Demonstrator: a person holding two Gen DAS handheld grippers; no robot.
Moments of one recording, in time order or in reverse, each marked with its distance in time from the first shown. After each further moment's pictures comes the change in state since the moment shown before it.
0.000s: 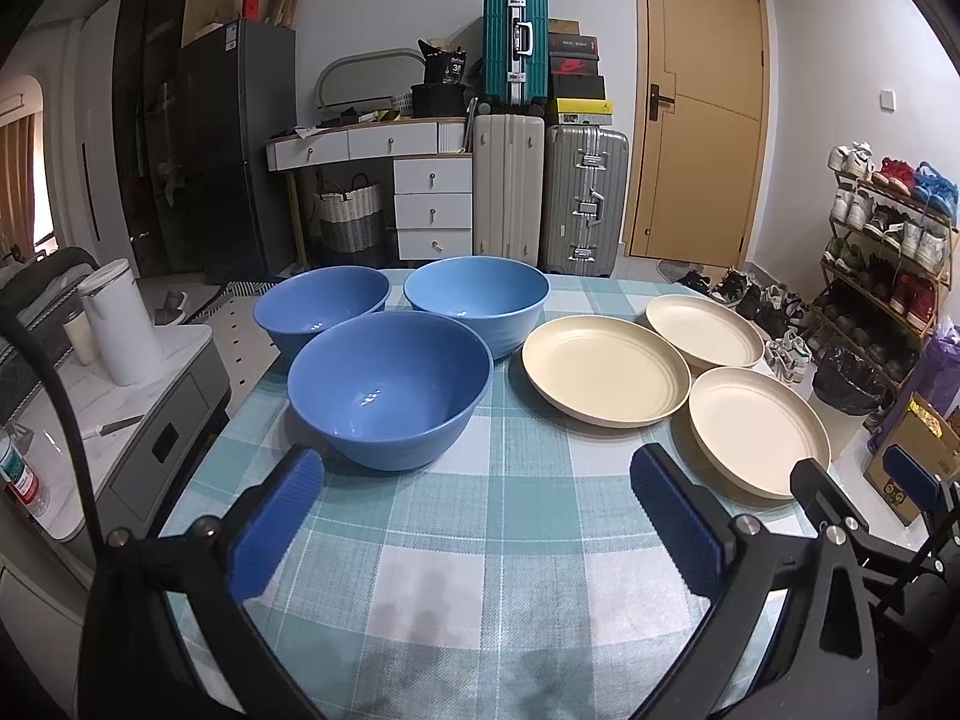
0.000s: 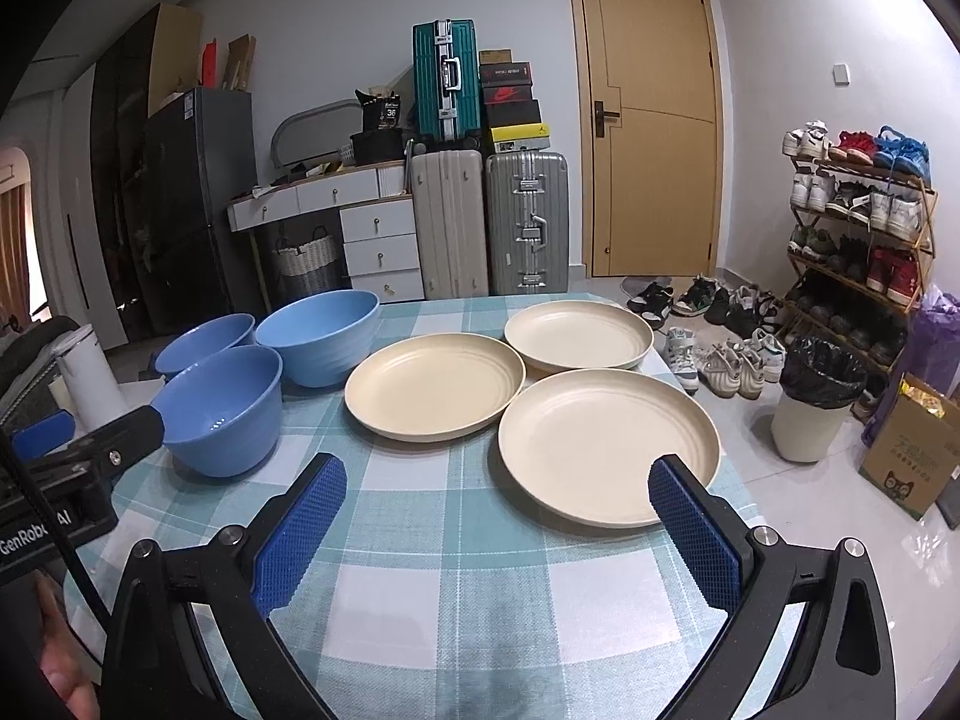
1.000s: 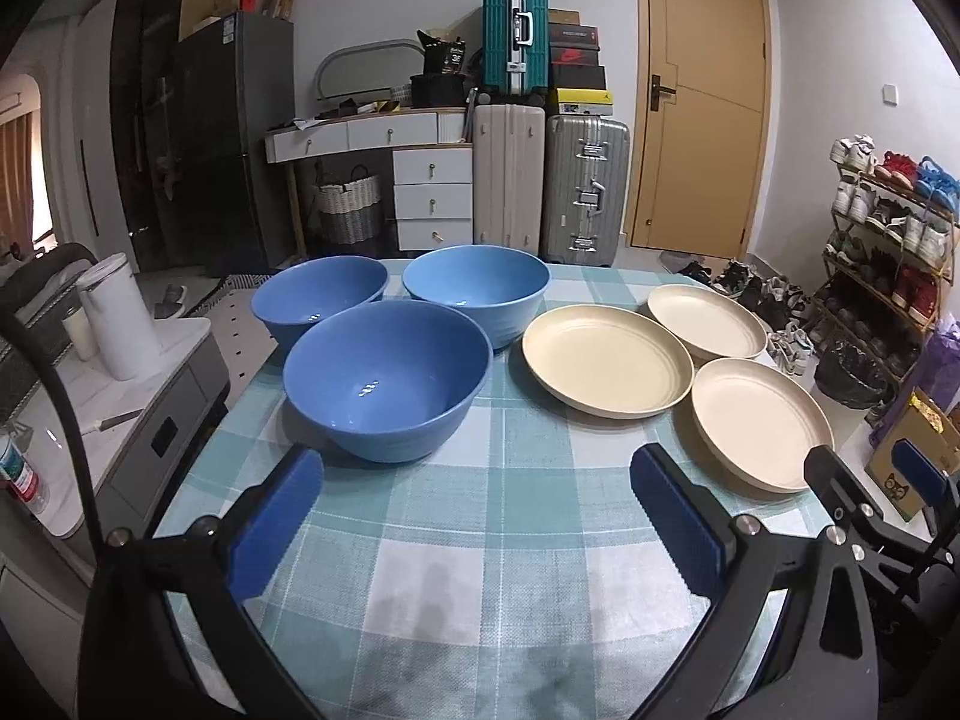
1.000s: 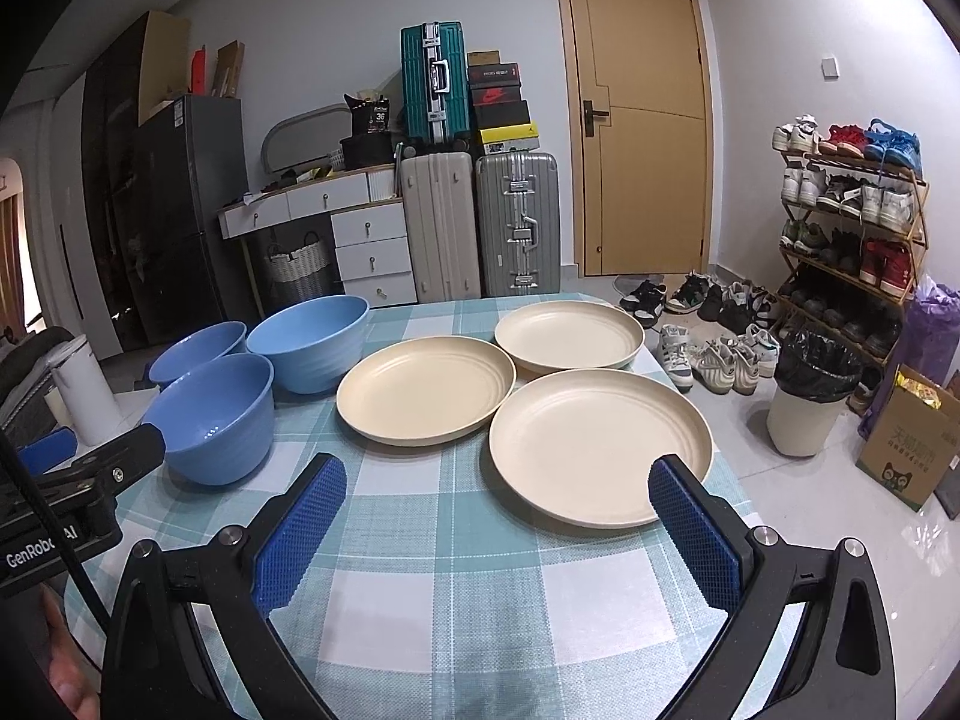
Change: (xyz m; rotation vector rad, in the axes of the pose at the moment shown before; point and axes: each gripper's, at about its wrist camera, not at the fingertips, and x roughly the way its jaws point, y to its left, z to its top) left arm 0.006 0.001 -0.001 0.000 0.022 0.001; right arm 0.002 -0.006 0.002 0.026 -0.002 -0.012
